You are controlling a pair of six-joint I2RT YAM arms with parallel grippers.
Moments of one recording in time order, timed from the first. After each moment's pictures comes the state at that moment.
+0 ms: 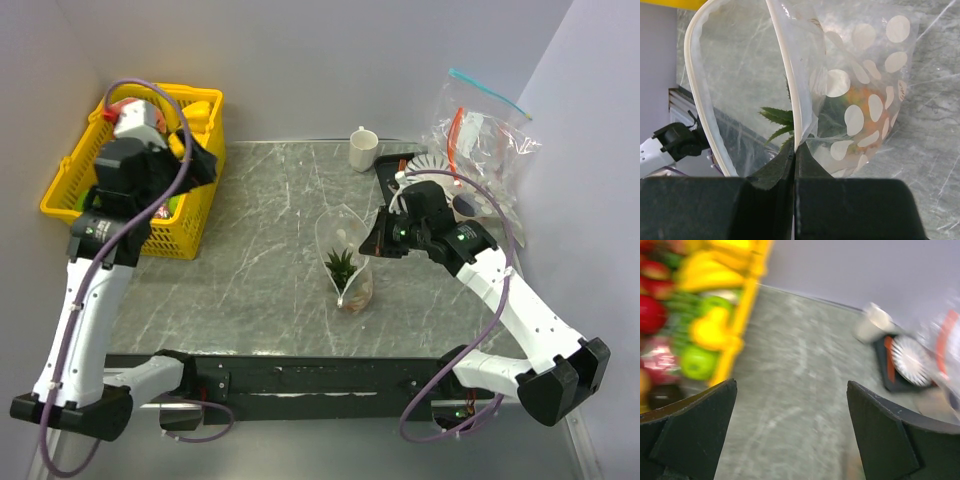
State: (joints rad) left arm -0.23 1.09 1.52 -0.67 -0.09 -0.43; right arm 0.50 1.14 1.15 -0.74 -0.26 0.56
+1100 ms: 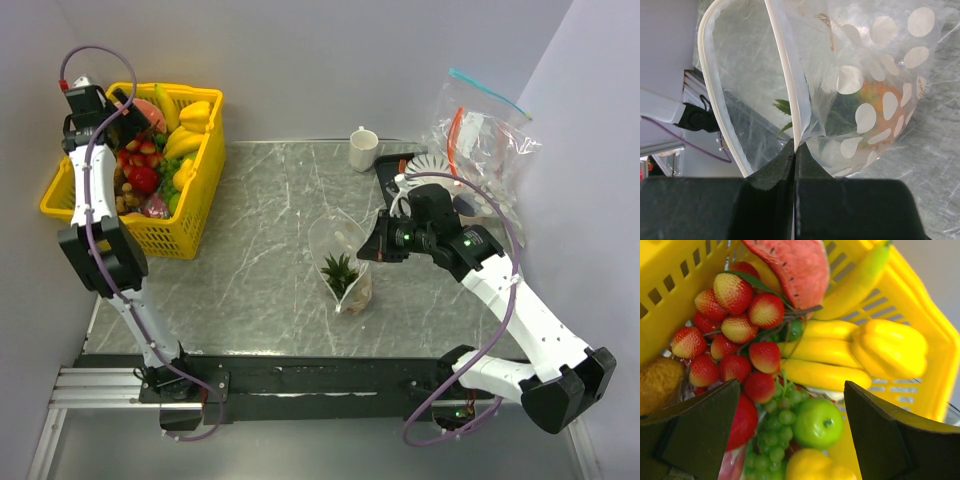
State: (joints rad) left arm 0.33 2.01 2.05 -0.52 0.13 -0.45; right arm 0.50 1.10 1.14 -0.74 -0.36 0.53
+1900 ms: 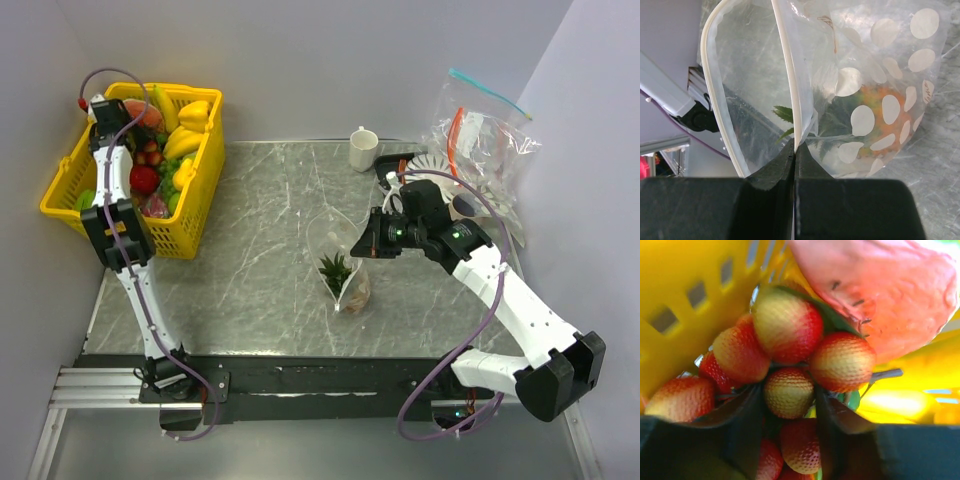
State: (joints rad) left arm 0.32 2.42 2.33 -0.45 -0.03 -0.51; right arm 0.50 1.17 1.14 -0.69 -0.40 0.54
